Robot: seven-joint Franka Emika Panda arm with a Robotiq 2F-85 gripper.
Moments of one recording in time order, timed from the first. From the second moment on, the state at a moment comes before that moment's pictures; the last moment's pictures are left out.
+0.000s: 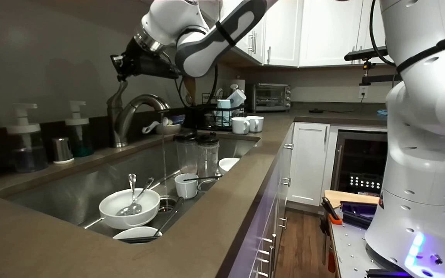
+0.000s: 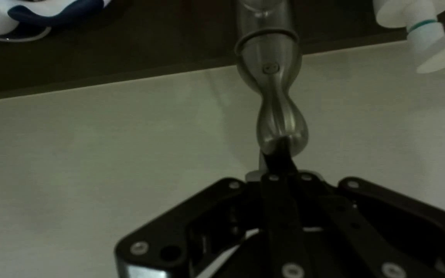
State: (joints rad) arm 0.01 0.29 -0.09 -1.78 -0.94 3.05 1.09
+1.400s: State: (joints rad) arm 0.19 -0.06 -0.19 -2.16 -1.20 3.00 1.45
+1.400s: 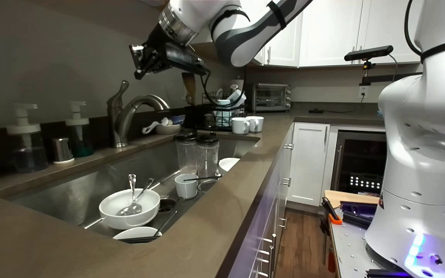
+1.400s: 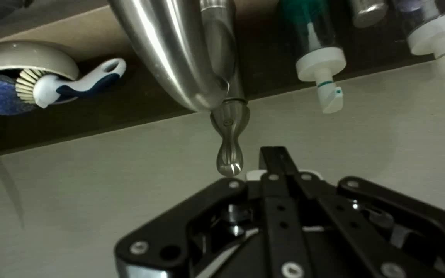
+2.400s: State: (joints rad) arm 0.15 -0.40 0.03 -2.34 -0.35 2.71 0.89
